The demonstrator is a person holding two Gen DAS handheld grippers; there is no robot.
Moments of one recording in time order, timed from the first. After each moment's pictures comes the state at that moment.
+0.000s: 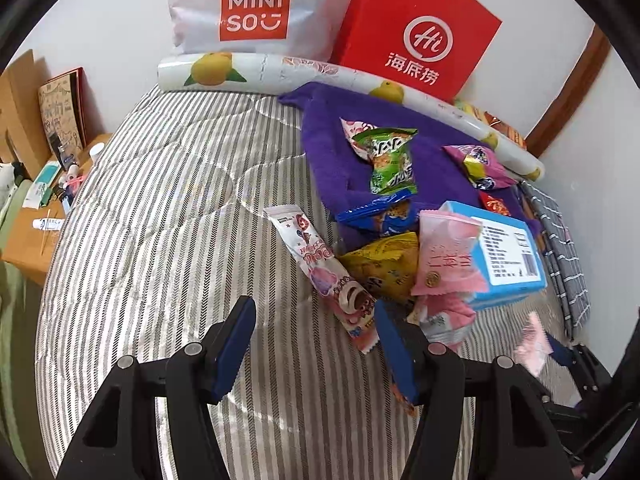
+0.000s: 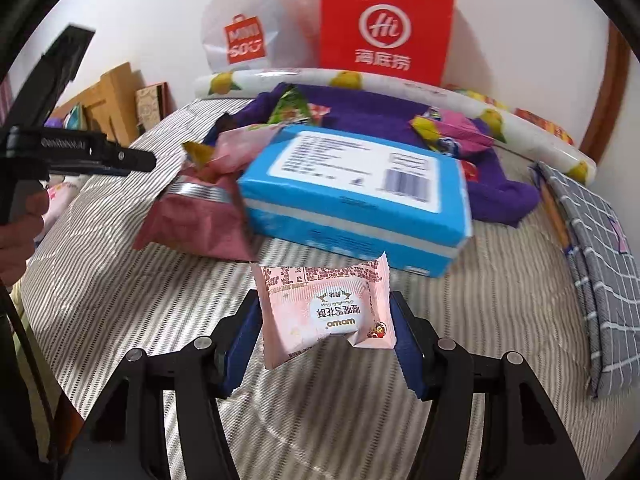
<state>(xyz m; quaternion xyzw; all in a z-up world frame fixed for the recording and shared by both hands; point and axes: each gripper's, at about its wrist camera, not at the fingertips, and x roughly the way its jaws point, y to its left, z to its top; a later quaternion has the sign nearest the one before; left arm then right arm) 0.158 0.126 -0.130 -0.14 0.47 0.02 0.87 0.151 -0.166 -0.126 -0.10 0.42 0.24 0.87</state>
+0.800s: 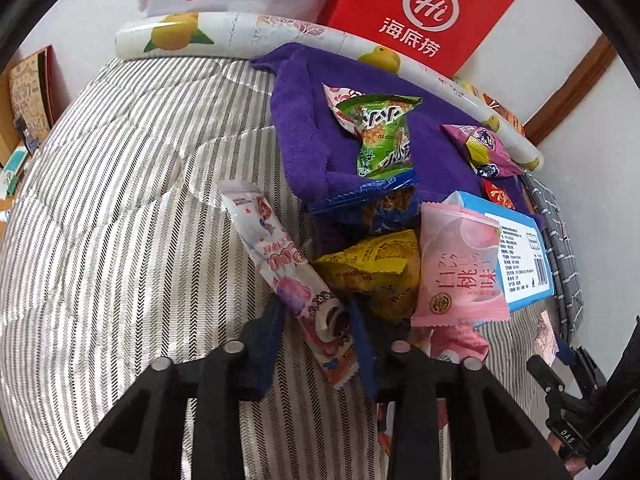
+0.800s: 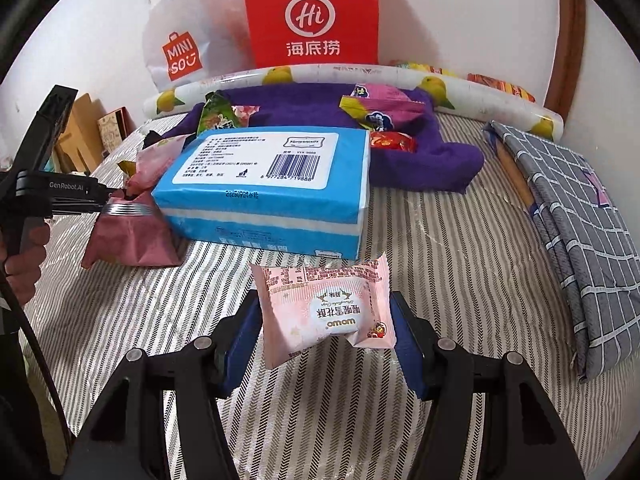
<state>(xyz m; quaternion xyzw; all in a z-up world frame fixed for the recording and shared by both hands) 0.194 0.110 -0.162 -0.16 0.50 -0.02 0.85 0.176 -0.210 -0.136 -0.05 0.44 0.20 0.87</state>
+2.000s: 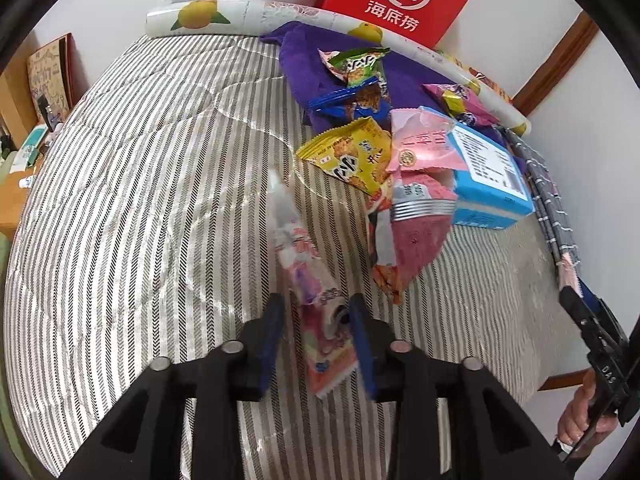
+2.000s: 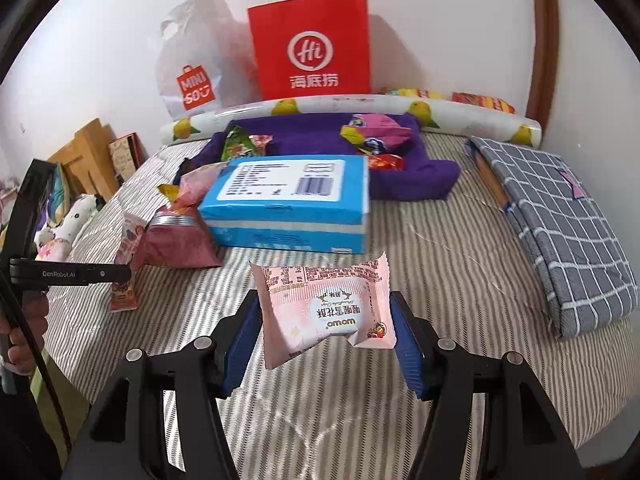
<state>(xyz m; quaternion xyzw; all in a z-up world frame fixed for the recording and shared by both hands) 0.112 0.096 -0.161 -0.15 0.52 -0.01 0.84 0.130 -0.228 -0.101 -0.02 0.41 0.19 0.89</state>
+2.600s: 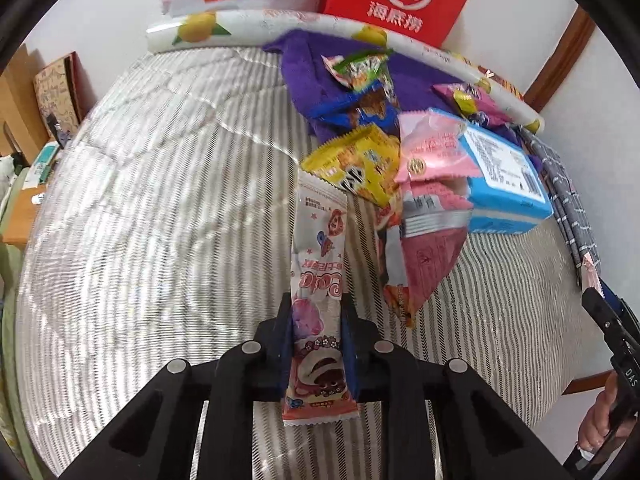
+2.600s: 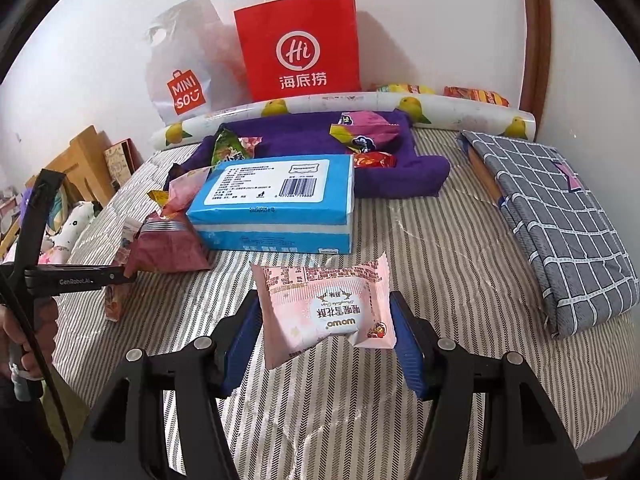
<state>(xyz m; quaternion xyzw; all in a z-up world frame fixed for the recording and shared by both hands) 0.120 0.091 -0.155 -0.12 0.51 0.01 0.85 0.135 -0.233 -0.099 -0.01 0.42 0.19 0.89</state>
